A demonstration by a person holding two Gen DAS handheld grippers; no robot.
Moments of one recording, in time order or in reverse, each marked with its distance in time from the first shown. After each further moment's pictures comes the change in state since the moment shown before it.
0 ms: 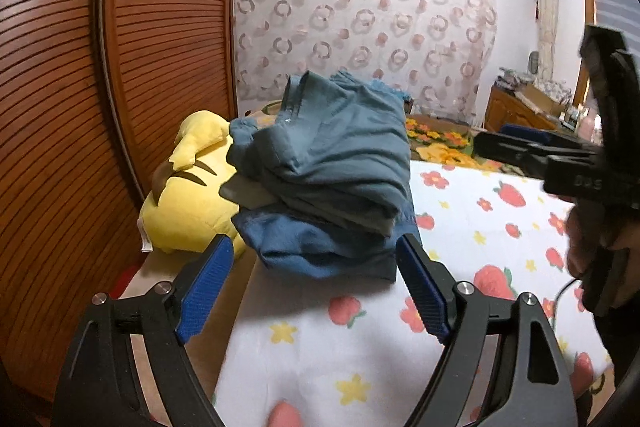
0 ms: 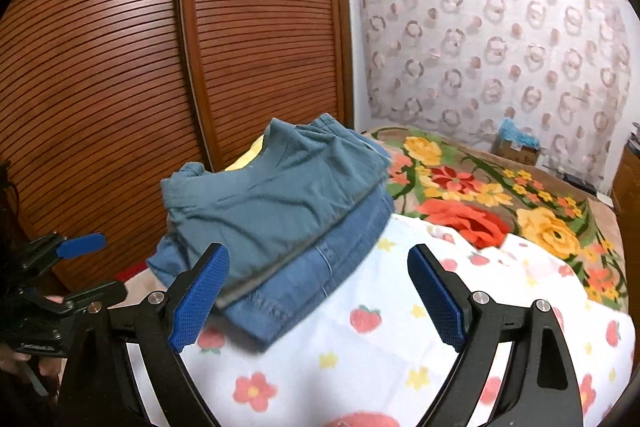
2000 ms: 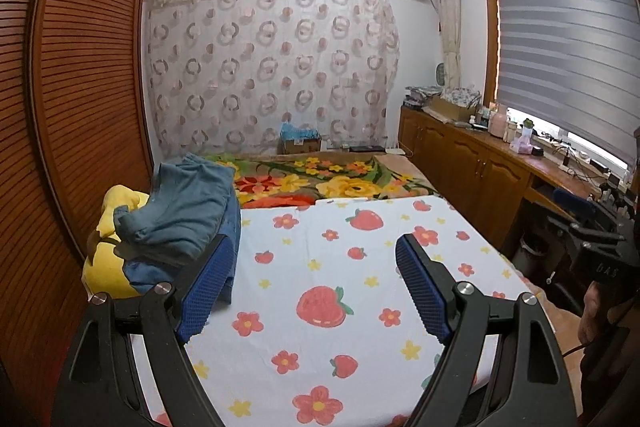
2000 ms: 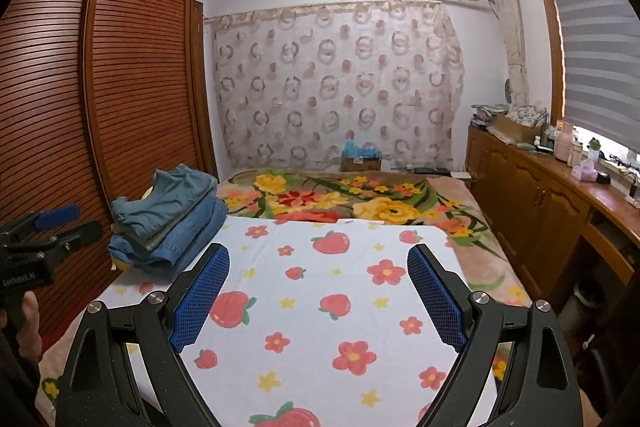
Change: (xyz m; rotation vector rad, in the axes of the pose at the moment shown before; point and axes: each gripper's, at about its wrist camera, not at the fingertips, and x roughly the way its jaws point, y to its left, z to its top) left arm -0.130 -0.141 0.014 0.148 -0.159 -0.248; right arm -0.242 0.129 -0.096 0.221 -0.186 -0.483
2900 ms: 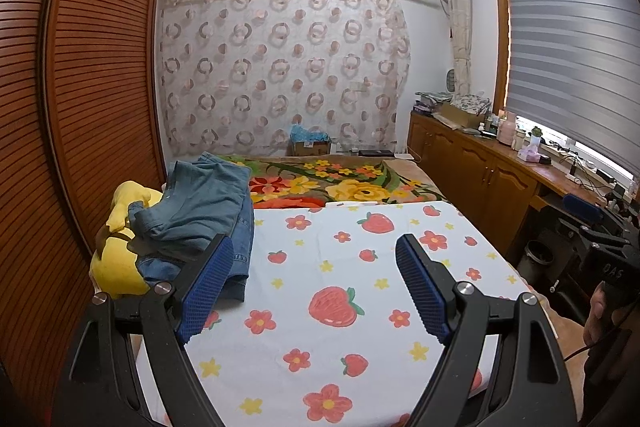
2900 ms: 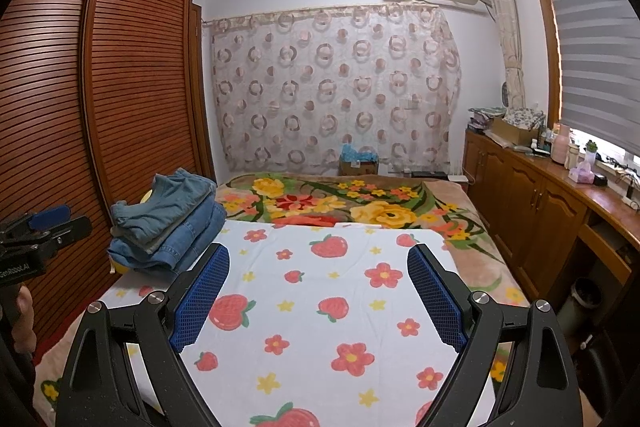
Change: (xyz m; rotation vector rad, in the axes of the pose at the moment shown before) left arm -0.004 0.013 0.000 -0.019 -0.011 0.023; right arm -0.003 -0.005 -0.004 0.000 -0.012 -0.006
